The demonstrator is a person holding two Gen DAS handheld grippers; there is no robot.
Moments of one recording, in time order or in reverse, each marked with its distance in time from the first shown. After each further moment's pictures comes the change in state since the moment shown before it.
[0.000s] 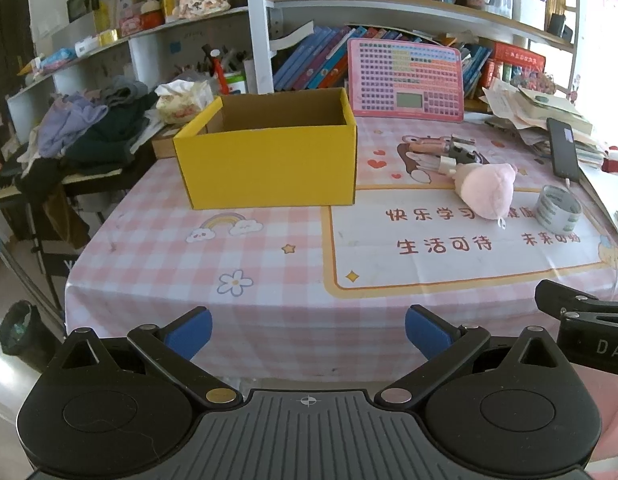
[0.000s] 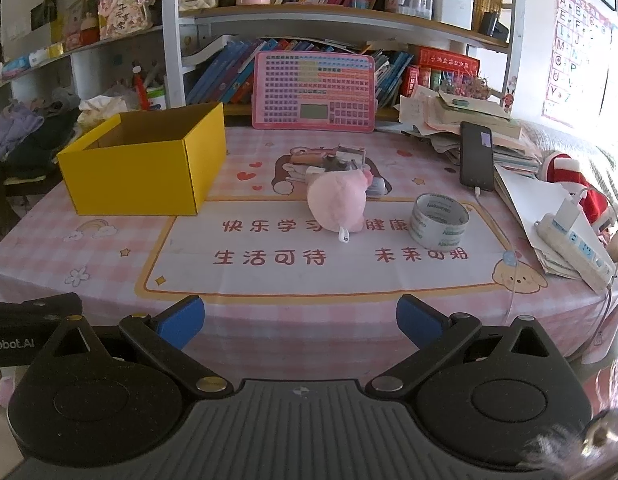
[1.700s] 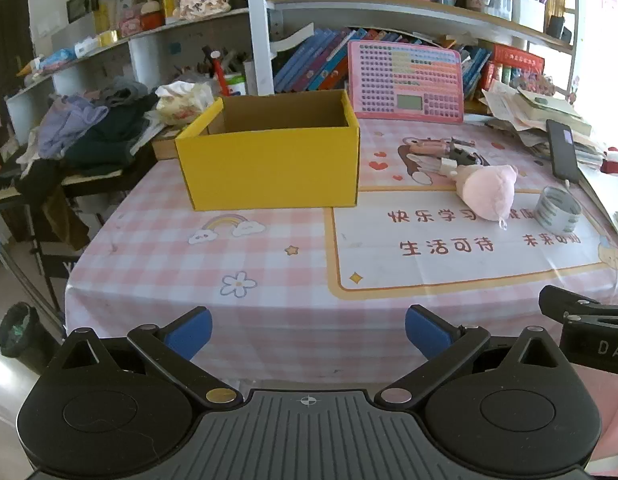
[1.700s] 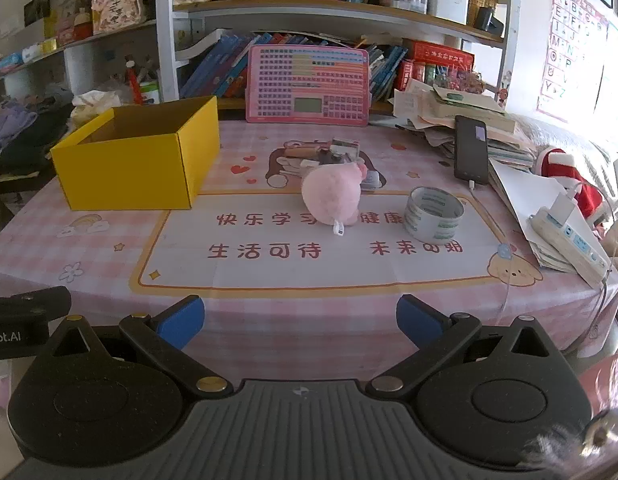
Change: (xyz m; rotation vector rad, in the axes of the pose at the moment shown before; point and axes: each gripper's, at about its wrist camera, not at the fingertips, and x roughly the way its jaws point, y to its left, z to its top) left arm 0.000 0.005 -0.002 0.001 -0.004 0.001; right arm 0.002 0.002 -0.001 0.000 0.018 -0.017
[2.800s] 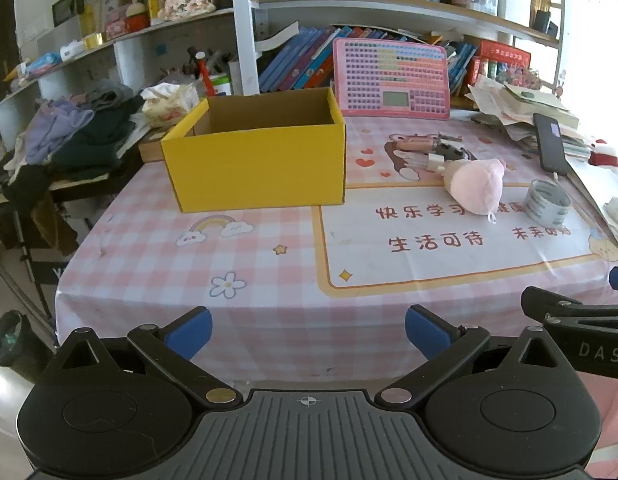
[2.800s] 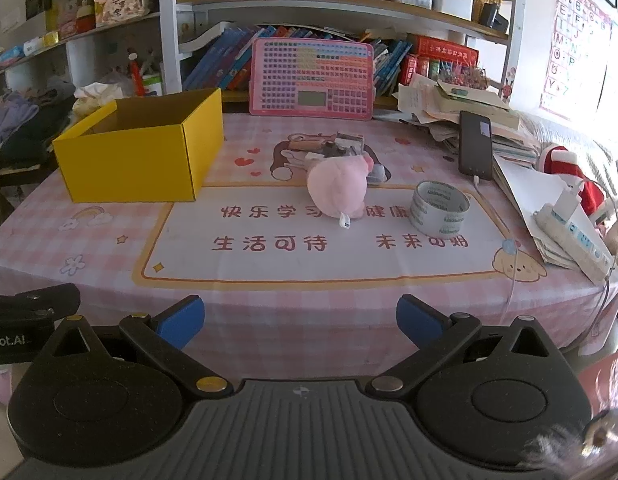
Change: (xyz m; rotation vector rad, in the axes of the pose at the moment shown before) left arm 0.002 0.000 -0.001 0.020 0.003 -0.037; right arm 0.003 0.006 -0.002 -0.005 0.019 -0.002
